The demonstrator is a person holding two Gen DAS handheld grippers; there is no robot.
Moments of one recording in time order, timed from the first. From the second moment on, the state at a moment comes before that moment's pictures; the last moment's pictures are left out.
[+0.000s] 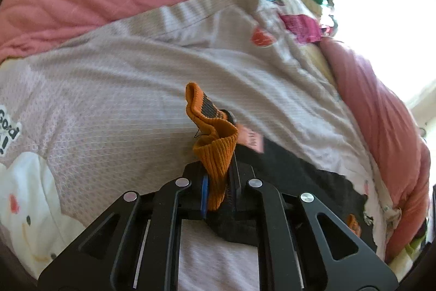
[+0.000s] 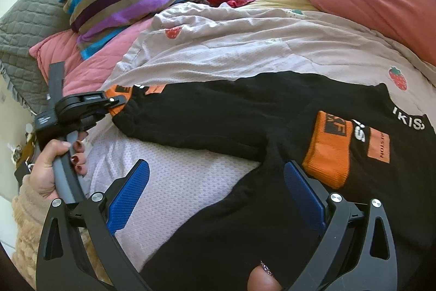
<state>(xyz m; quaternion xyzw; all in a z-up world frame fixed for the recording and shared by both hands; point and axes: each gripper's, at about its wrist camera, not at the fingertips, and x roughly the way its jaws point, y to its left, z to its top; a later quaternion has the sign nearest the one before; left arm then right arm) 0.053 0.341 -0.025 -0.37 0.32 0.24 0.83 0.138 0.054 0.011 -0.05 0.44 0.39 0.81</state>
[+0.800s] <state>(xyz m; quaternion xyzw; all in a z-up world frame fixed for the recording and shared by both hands) 0.086 0.195 0.081 -0.27 0.29 0.08 0.92 0.160 -0.065 0.028 0.03 0.42 0.30 0.85</state>
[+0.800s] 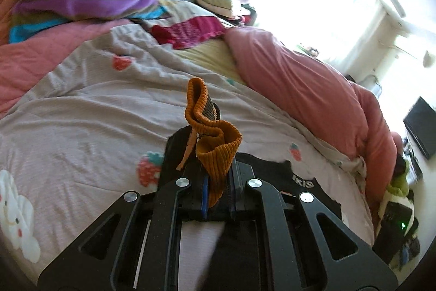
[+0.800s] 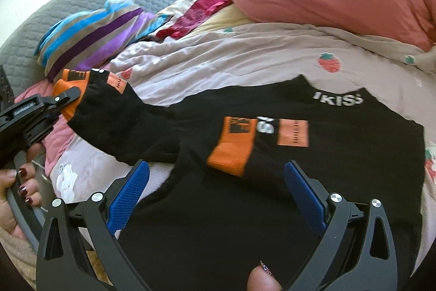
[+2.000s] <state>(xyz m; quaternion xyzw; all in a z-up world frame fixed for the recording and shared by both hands) 0.142 0.017 0.027 -0.16 0.40 -0.08 0.90 0.166 -0.230 0.006 0.10 0.44 0.15 0.88</state>
